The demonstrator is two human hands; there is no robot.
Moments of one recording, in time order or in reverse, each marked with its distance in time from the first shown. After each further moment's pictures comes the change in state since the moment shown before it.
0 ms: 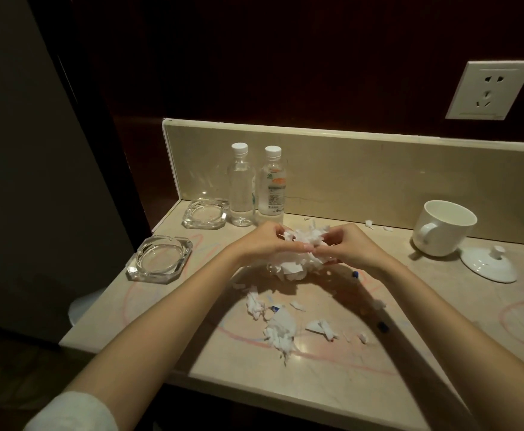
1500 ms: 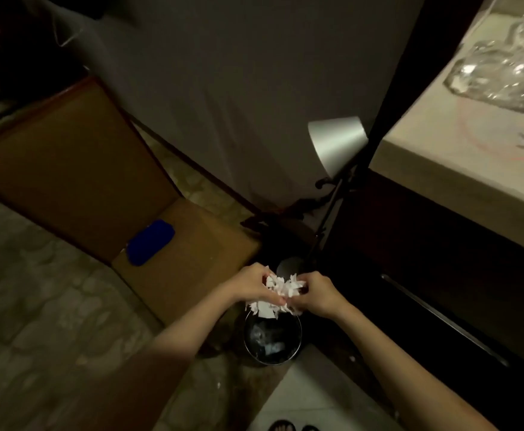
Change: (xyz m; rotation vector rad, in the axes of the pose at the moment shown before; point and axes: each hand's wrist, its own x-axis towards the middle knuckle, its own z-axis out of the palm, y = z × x) left_hand -0.406 -0.389 -0.014 -0.060 0.144 -0.717; right_hand -0.109 0.019 0.530 -0.218 -0.727 0.095
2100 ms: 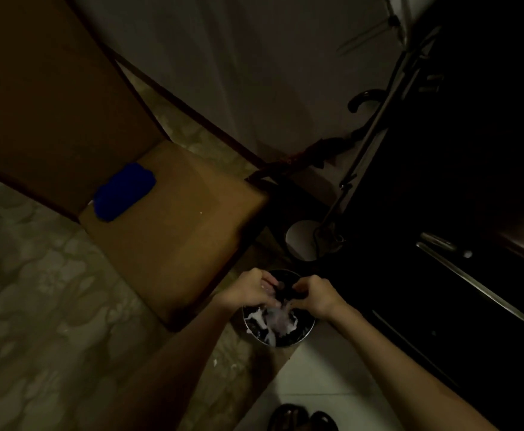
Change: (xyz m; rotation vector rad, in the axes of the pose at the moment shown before) left_hand 0.143 -0.186 0.121 -0.100 -0.023 -0.224; right_hand 0.140 0.158 0.136 -0.182 -0.142 0.105
